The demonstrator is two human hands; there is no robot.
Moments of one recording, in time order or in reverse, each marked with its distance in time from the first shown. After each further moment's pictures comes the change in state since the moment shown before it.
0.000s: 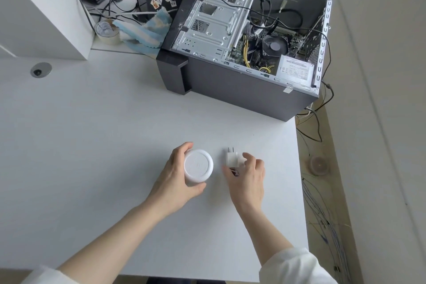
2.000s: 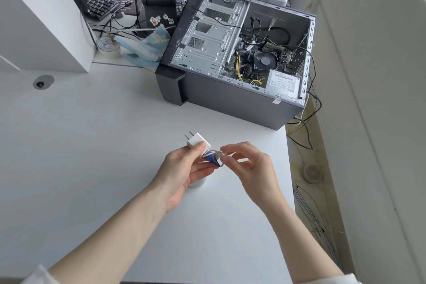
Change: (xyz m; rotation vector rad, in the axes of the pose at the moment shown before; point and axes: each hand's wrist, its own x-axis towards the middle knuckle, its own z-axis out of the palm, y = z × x) left_hand 0.009 0.098 -0.035 -1.080 -0.037 -0.442; right_hand -0.016 -0.067 -0.108 0.503 -0.295 -0.354
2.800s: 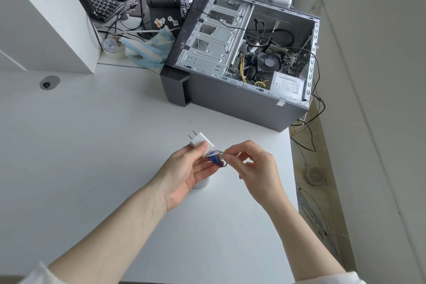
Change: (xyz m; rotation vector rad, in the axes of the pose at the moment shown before) left_hand 0.000 0.009 -0.005 -0.110 -0.078 -0.076; right_hand 0.006 0.001 0.002 -0.006 0.003 -0.068
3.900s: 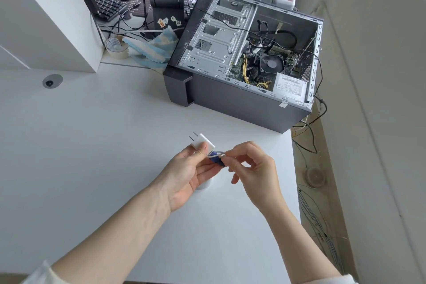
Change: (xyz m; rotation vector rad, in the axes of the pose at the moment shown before) left_hand -0.001 -0.002 -0.001 -0.061 0.000 -0.012; right_hand -0.004 0.001 0.009 0.139 0.030 -0.039
